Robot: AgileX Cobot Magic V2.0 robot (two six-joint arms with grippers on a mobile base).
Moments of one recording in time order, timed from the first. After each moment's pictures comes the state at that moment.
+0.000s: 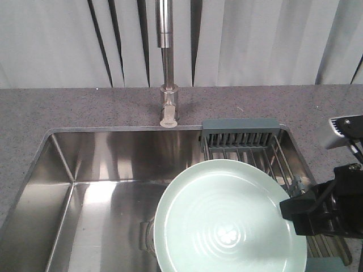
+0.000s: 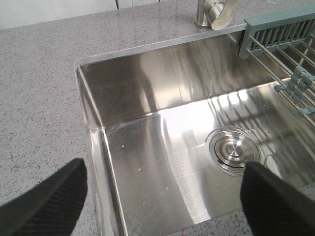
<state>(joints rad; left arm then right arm) -0.21 0.31 -0.56 -0.11 0.85 0.11 0.21 0.97 -0.83 0.52 0.97 -0.33</state>
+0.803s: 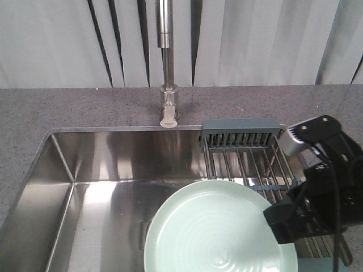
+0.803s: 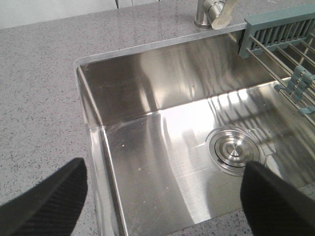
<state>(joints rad) -0.21 0.31 -0.56 -0.11 0.85 0.11 0.33 1.10 -0.91 0.45 1.03 -0.37</state>
